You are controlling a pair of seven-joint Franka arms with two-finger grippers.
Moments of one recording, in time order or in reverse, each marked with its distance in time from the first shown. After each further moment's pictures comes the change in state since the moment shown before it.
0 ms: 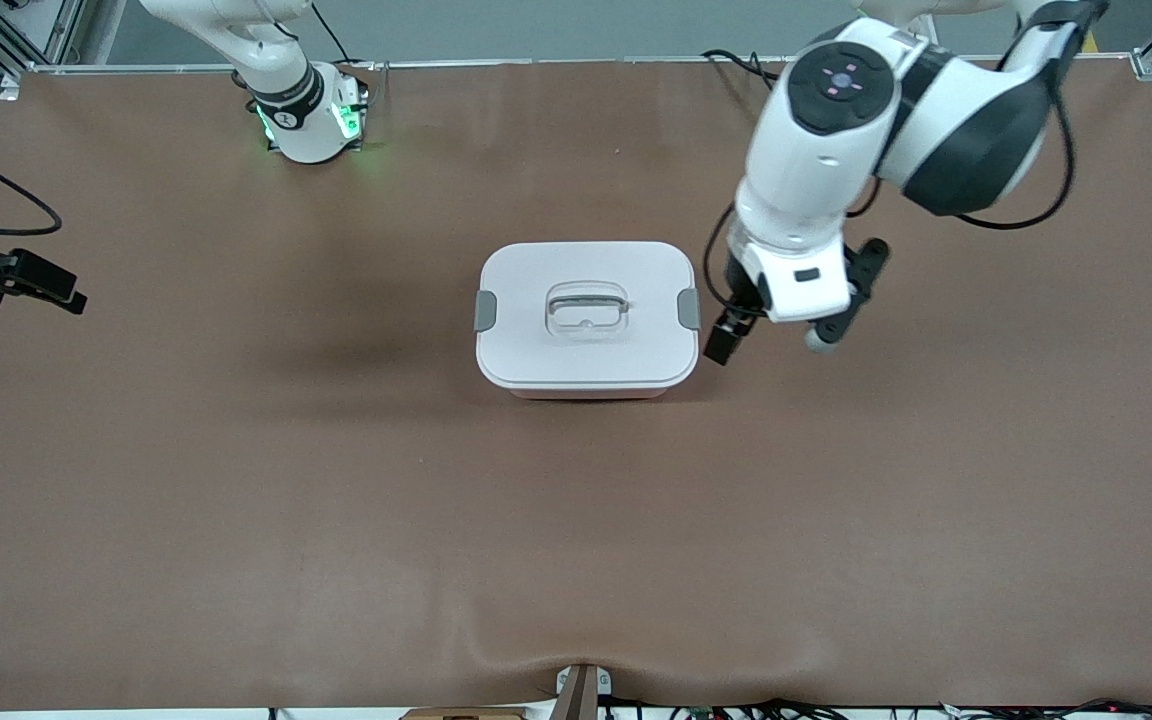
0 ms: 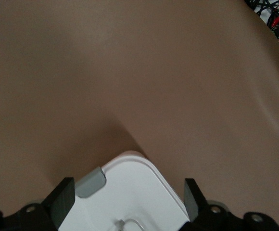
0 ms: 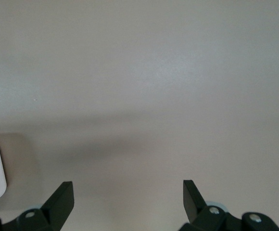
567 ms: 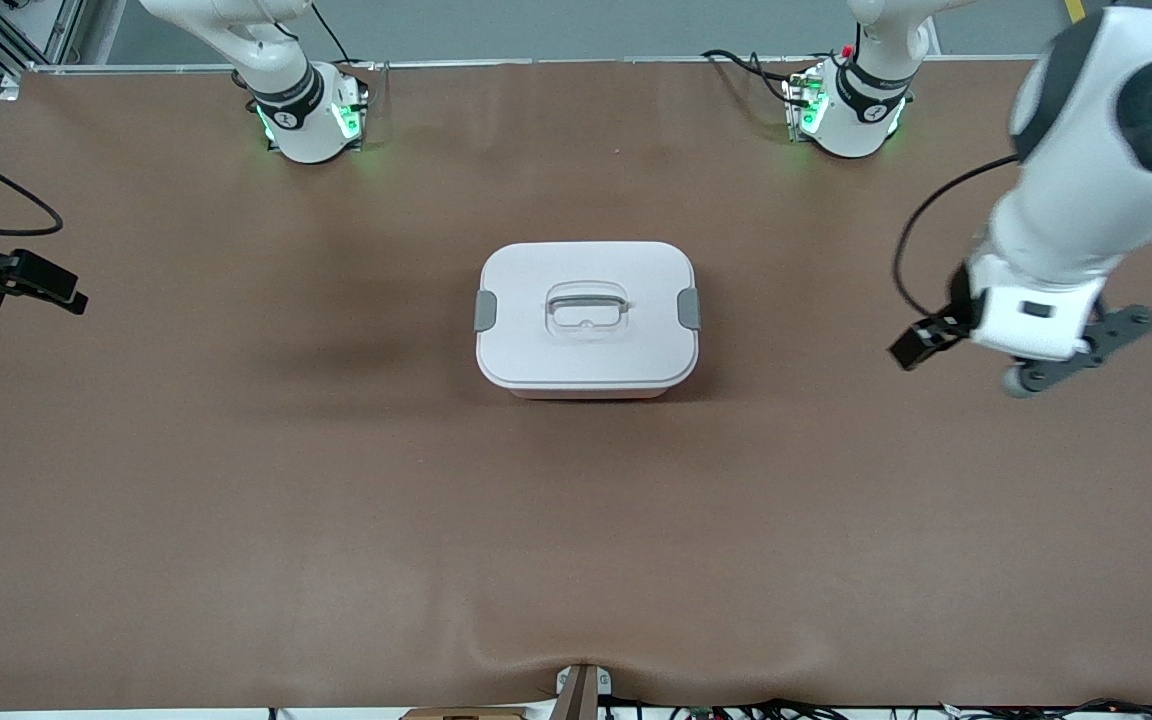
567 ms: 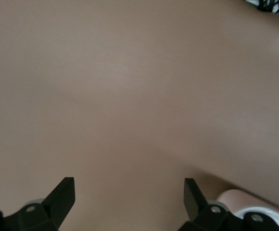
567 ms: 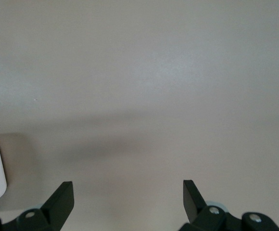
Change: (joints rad) left arm 0.316 -0.097 0.003 0.010 -0.002 -0.148 0.825; right arm 0.000 0.001 0.001 -0.001 0.000 0.000 0.002
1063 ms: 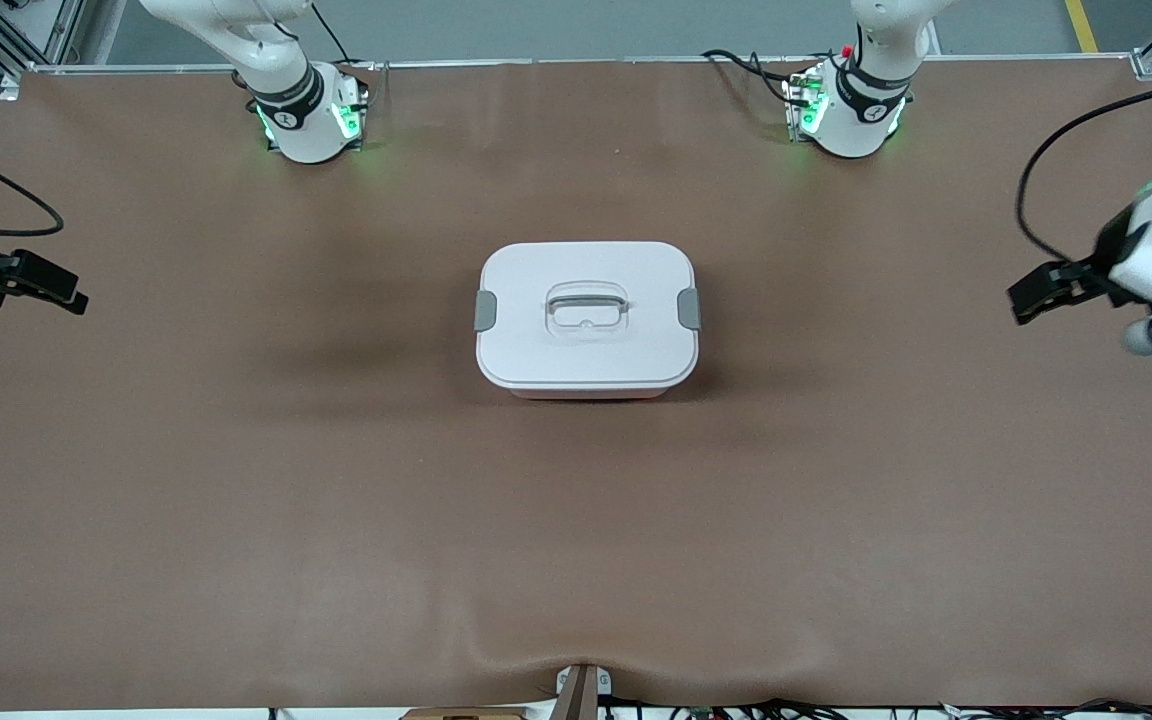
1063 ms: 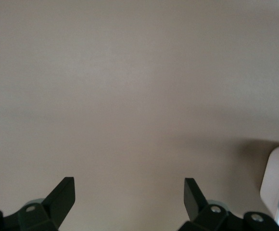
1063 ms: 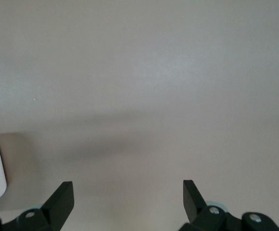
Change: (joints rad) left arm 0.197 -0.103 0.004 0.020 -0.098 -0.097 0.499; right arm 0.000 0.000 0.000 -0.001 0.000 0.000 0.000
